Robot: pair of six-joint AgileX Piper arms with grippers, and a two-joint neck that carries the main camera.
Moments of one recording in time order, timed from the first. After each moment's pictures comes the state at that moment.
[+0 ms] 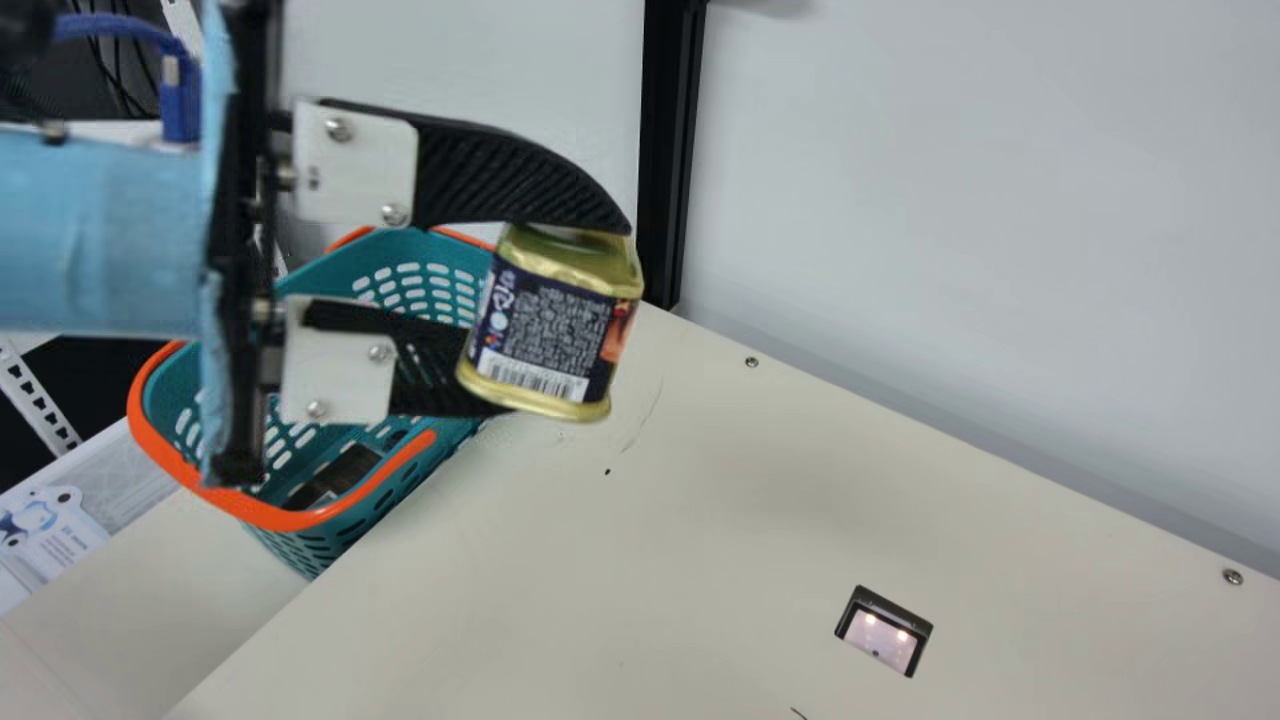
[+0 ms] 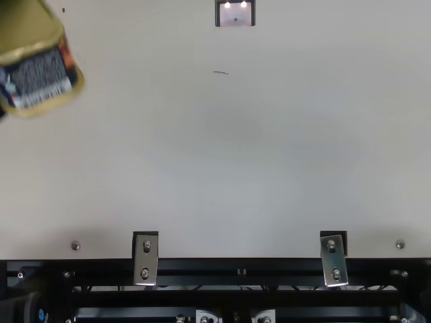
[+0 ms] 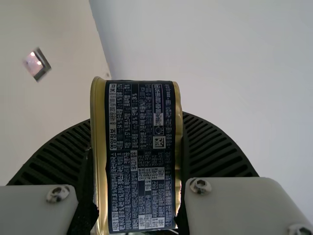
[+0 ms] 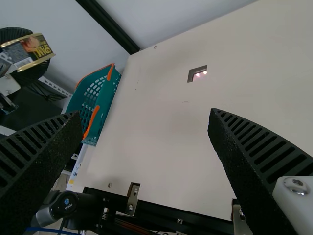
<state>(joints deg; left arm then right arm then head) 12.5 54.8 -63.5 -52.8 59.3 -46.7 13.2 20.4 -58.4 20.7 70.0 25.3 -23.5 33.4</state>
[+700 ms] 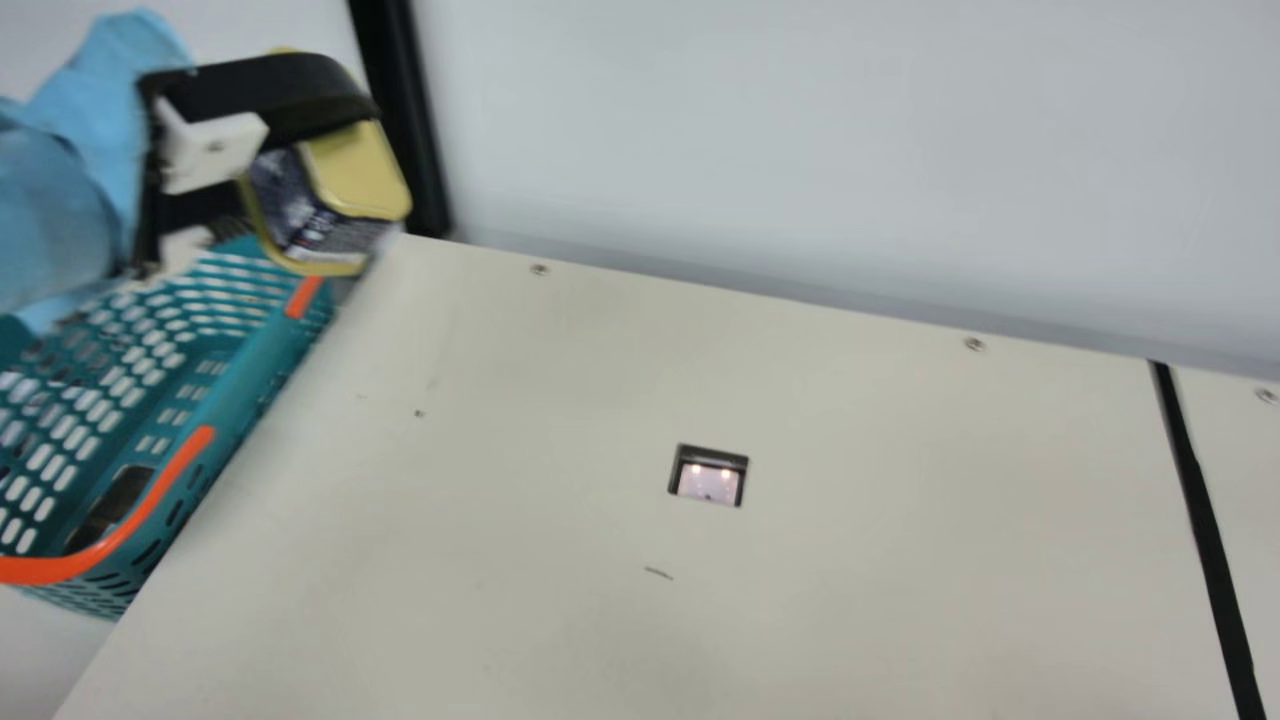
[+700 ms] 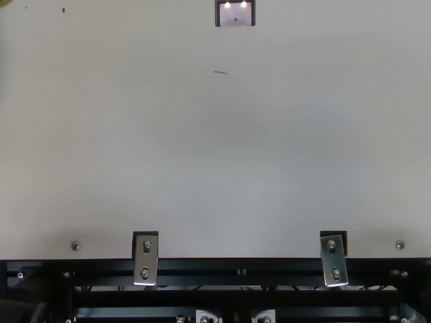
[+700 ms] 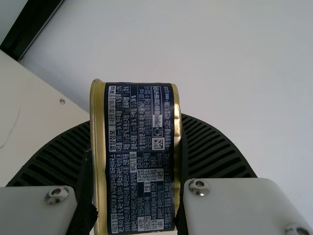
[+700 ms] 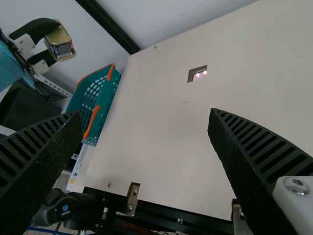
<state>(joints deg) -6.4 61.2 -55.7 -22.6 20.1 -31.1 13.2 20.4 -58.4 20.7 70.0 25.3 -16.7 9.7</state>
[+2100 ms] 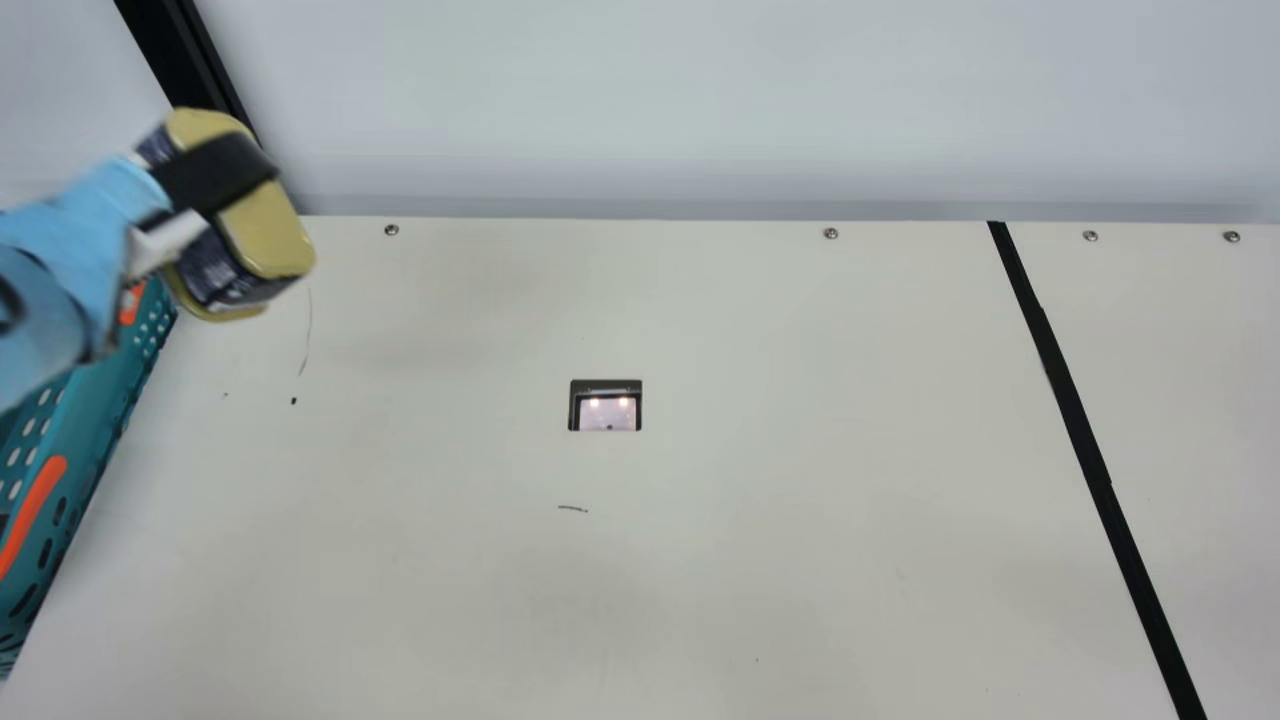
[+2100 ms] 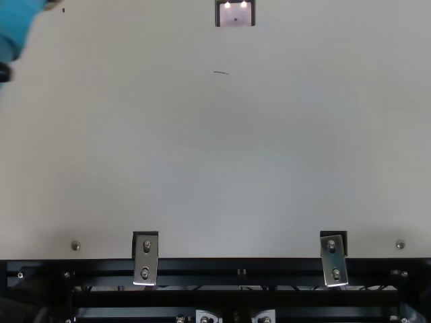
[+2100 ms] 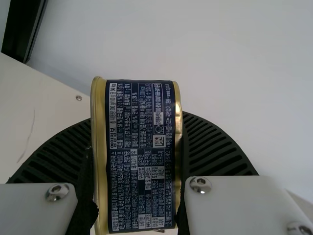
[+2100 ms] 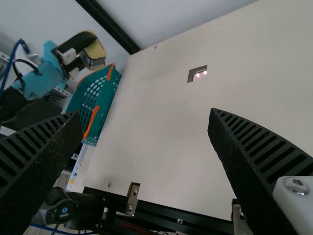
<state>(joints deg) -13.6 69.7 -44.4 -18.9 1.5 -23.3 13.2 20.4 -58.4 20.7 70.0 25.3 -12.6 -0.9</state>
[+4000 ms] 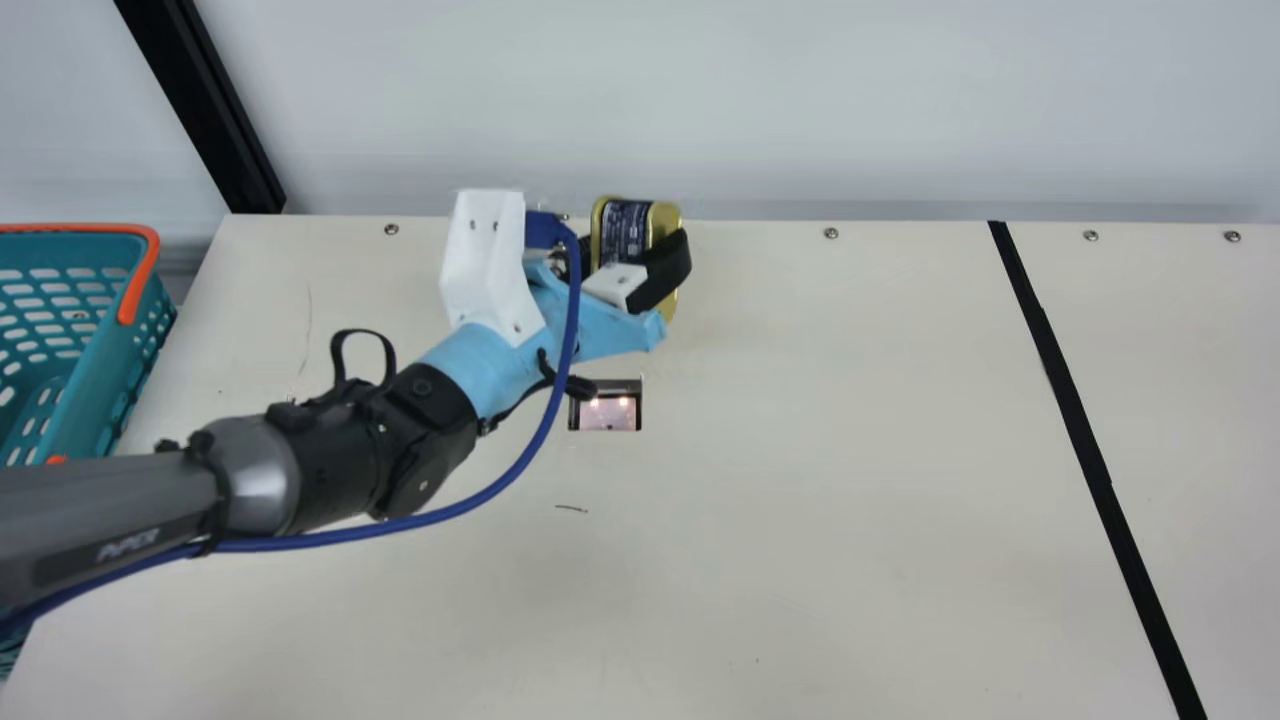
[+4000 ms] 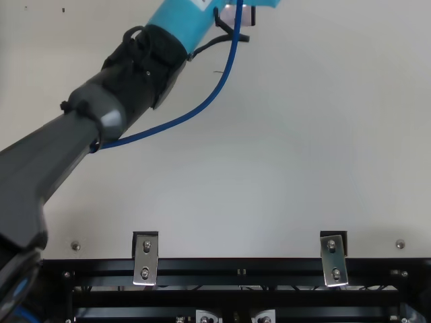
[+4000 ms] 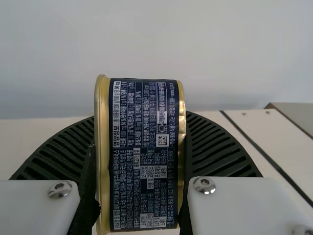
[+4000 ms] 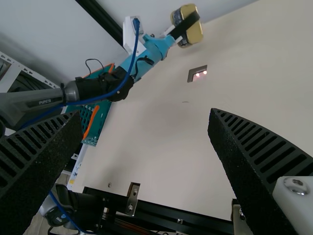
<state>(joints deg) -31.3 116.4 -62.8 4.0 -34.3 -27.6 13.2 20.4 -58.4 20.7 70.0 25.3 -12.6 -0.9</state>
